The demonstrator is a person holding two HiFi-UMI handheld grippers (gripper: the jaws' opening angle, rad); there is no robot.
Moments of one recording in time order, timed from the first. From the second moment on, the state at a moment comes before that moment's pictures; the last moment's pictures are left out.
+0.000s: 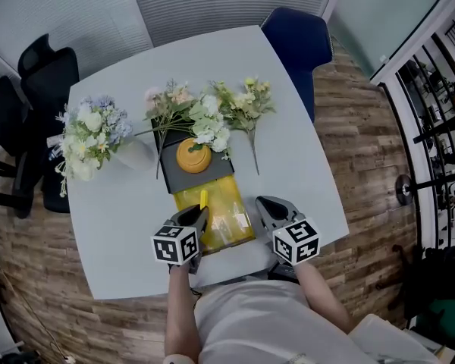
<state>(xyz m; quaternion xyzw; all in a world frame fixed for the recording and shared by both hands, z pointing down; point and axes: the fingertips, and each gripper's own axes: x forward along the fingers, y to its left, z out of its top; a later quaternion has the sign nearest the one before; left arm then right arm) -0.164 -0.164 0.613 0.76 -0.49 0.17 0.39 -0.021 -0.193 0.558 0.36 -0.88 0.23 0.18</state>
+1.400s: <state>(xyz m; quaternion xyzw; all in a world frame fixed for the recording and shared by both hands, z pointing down) -0.126 -0.187 0.662 0.76 -0.43 0.31 0.37 -0.008 -0.222 0.582 0.37 -0.87 0.26 0.20</state>
